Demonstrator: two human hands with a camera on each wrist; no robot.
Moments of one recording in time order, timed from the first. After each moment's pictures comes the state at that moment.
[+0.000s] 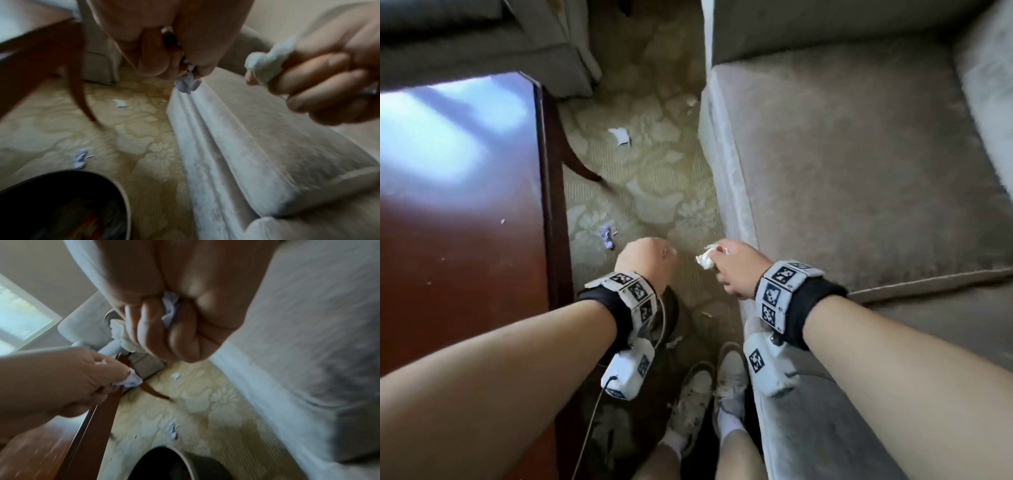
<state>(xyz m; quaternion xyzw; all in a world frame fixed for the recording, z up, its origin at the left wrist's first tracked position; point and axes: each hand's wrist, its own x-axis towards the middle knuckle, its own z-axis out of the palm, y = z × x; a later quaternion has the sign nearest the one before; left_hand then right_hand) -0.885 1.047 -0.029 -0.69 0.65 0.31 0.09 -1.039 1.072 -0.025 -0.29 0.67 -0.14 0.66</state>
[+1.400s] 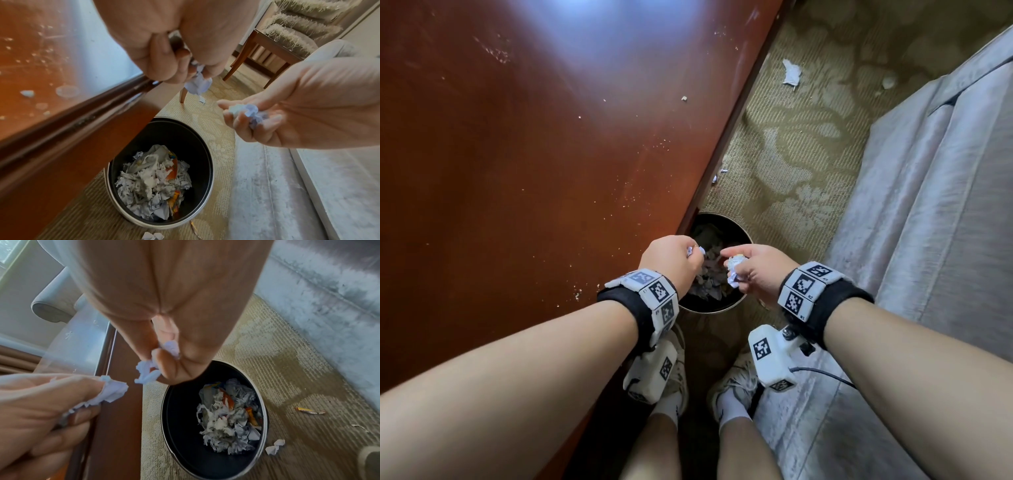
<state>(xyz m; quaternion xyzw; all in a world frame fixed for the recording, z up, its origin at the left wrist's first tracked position) -0.704 1.152 -0.098 -0.81 0.43 0.39 -0.06 -0.853 1.087 -0.115 -0.31 0.58 0.02 0.76</state>
